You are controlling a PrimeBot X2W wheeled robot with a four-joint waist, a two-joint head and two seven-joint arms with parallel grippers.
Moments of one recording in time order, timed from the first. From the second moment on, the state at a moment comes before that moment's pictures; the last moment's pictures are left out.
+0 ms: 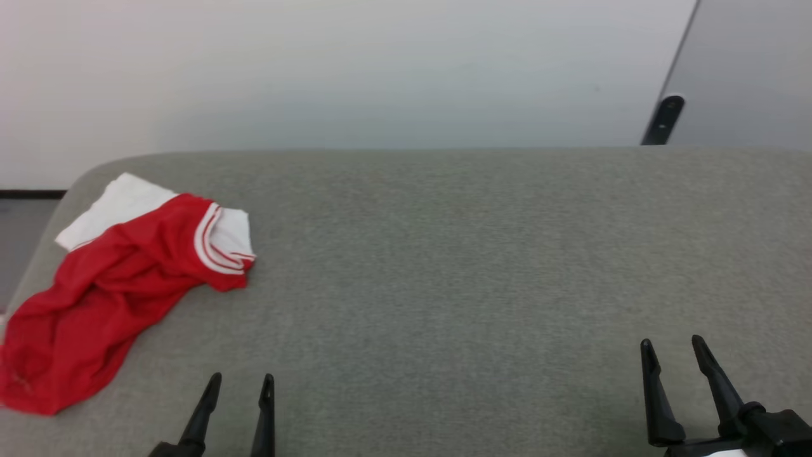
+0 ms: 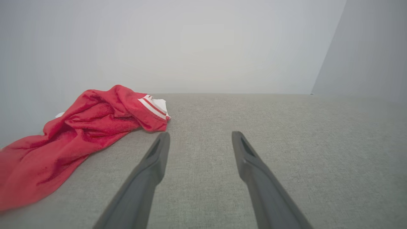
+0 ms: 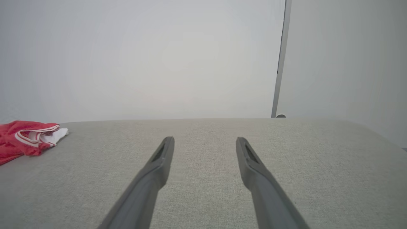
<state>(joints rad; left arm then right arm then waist) 0.16 0.05 0.04 0.03 -0.10 -0.11 -0.26 0.09 -0.05 0.00 0.02 0.15 0.13 -0.26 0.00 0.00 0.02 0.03</state>
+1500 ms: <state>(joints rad) 0.21 0.05 0.01 -0.04 -0.21 0.08 -0.26 -0.19 -0.11 0.24 0.28 0.13 0.13 -0.26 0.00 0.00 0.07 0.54</state>
